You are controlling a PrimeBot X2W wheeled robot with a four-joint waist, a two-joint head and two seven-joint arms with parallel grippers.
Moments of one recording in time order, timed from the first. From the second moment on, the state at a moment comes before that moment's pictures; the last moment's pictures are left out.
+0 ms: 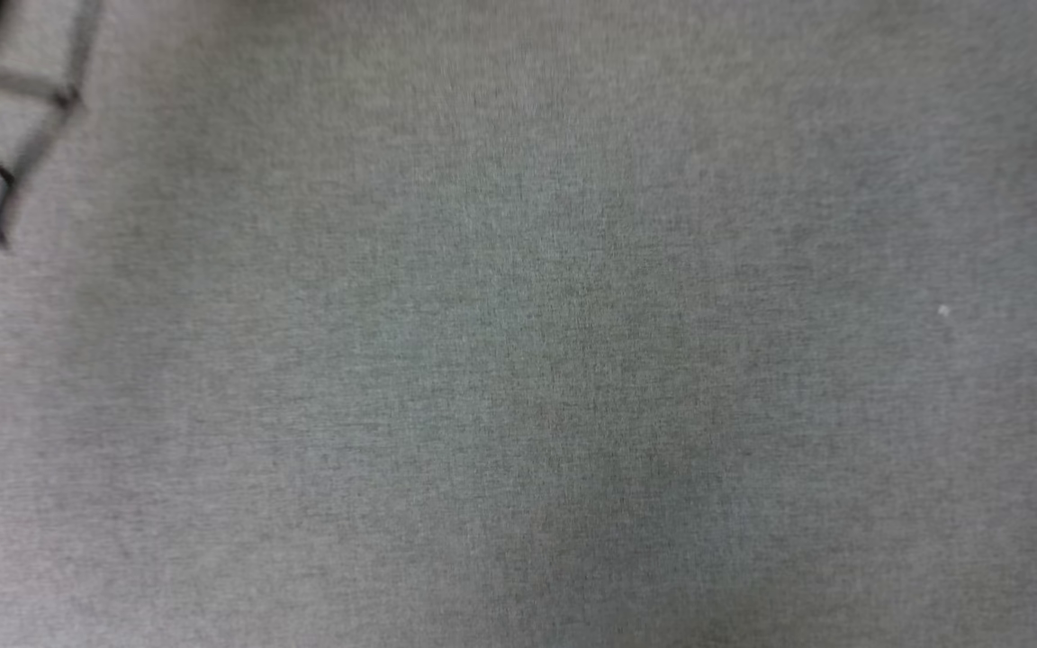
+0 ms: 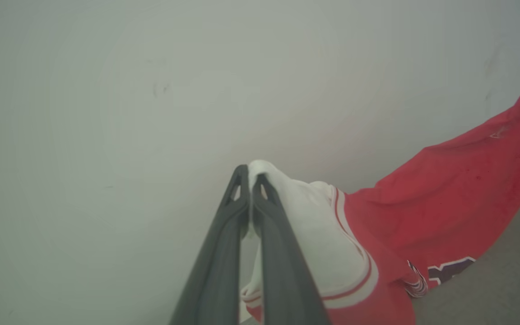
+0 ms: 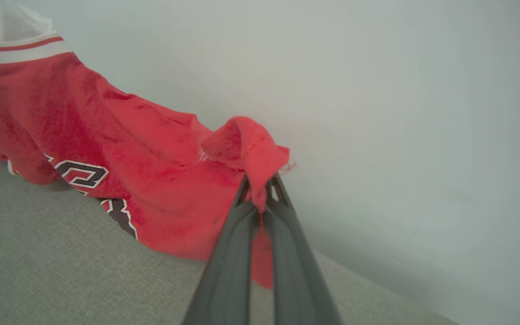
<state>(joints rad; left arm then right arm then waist) -1.45 0.56 -0.69 0.62 -0.63 -0.10 -0.24 -1.49 -0.47 0.80 0.73 0.65 0.13 0.01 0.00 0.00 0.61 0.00</state>
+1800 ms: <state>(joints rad) 0.05 0.85 -0.93 -0.18 -0.96 0.33 -0.16 -0.06 -0.84 0.68 0.19 0.89 0.13 -0.01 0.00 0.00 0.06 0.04</state>
